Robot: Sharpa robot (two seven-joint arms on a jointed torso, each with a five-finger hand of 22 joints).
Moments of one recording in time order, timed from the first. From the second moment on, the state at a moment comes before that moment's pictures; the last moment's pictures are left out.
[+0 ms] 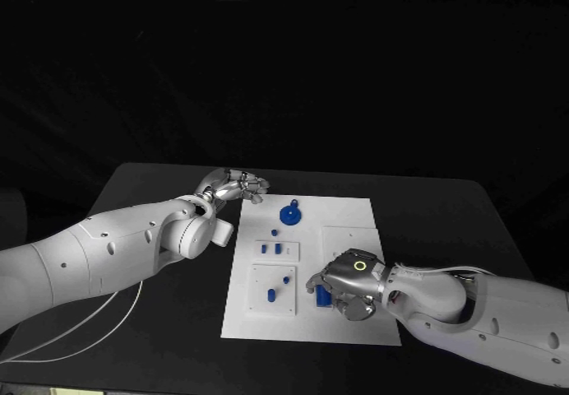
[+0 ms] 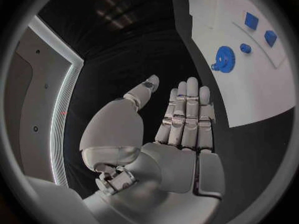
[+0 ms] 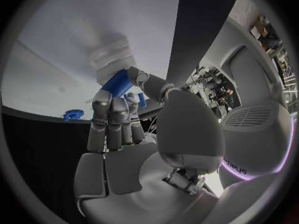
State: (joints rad) left arm 1.25 -0.68 -0.12 1.22 -0.21 -0.31 0.30; left_hand 1.03 -0.11 0.52 -0.23 0.06 0.90 0.16 0.25 0.54 1.19 0.13 0.08 0.13 0.99 0.07 0.69 0.30 0.03 0.72 -0.04 0.58 1.22; right arm 1.16 -0.80 -0.25 1.62 -1.96 -0.33 0.01; right_hand 1.24 -0.30 0.80 -0.29 0.05 0.81 0.00 0.26 0.52 1.03 -0.06 1.13 1.24 1.21 -0.16 1.23 1.09 0.25 1.16 -0.06 1.06 1.31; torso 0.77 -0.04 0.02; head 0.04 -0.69
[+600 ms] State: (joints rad) left arm 1.25 -0.68 -0.12 1.22 -0.21 -0.31 0.30; left_hand 1.03 -0.11 0.52 -0.23 0.06 0.89 0.16 0.25 0.54 1.19 0.13 0.08 0.13 0.99 0.07 0.69 0.30 0.03 0.72 -0.04 0.58 1.22; right arm 1.16 -0.78 -0.25 1.59 -2.03 -0.36 -0.04; right_hand 1.24 -0.30 0.83 -0.29 0.05 0.86 0.02 0.29 0.53 1.04 -0.07 1.14 1.21 1.22 -0.16 1.23 1.10 0.25 1.16 -0.07 1.07 1.31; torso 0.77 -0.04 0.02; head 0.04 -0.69
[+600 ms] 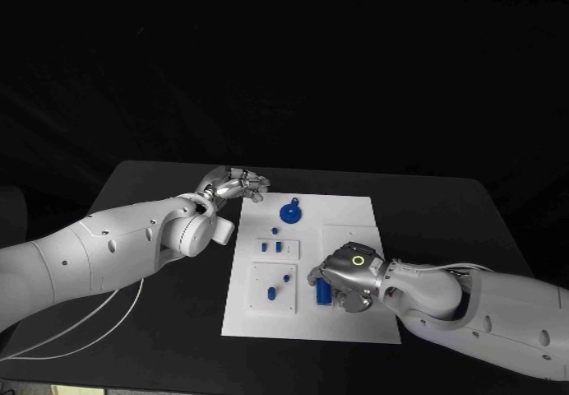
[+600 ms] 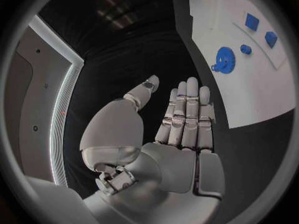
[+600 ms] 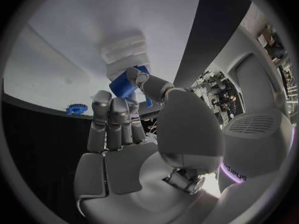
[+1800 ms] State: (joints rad) left arm 1.25 -0.68 -0.12 1.22 -0.21 -0.30 0.30; left_hand 1.03 -0.11 0.52 -0.23 0.06 0.89 0.16 0.25 0.54 1.19 0.13 0.08 0.13 0.99 0.06 0.69 0.31 0.03 0.72 -0.04 0.58 1.23; right arm 1.15 -0.75 -0.25 1.56 -2.05 -0.39 -0.04; right_hand 1.22 -0.28 0.85 -0.28 0.05 1.00 0.00 0.37 0.55 1.05 -0.04 1.17 1.15 1.23 -0.14 1.24 1.11 0.25 1.18 -0.07 1.08 1.31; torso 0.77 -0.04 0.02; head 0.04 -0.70
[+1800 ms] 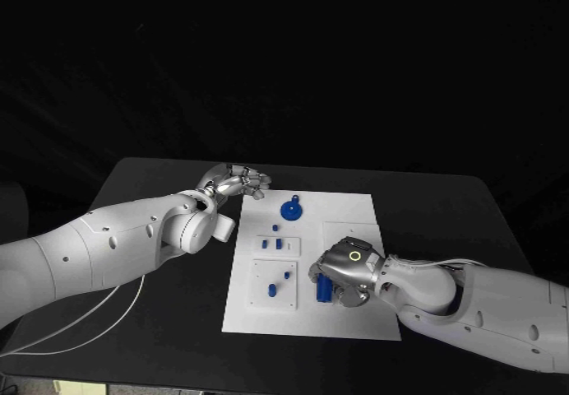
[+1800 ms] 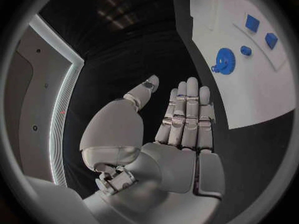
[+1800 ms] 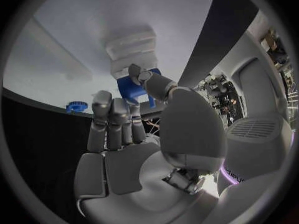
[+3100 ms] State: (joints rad) left arm 1.25 -0.68 -0.12 1.22 -0.21 -0.30 0.29; left_hand 1.02 -0.10 0.52 -0.23 0.06 0.89 0.16 0.25 0.54 1.19 0.13 0.08 0.13 0.99 0.06 0.68 0.31 0.03 0.72 -0.04 0.58 1.23; right arm 1.15 -0.76 -0.25 1.53 -2.02 -0.42 0.03; right_hand 1.22 -0.27 0.86 -0.29 0.05 1.00 0.00 0.37 0.55 1.05 -0.04 1.17 1.13 1.23 -0.14 1.24 1.11 0.25 1.18 -0.07 1.08 1.31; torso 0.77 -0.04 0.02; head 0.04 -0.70
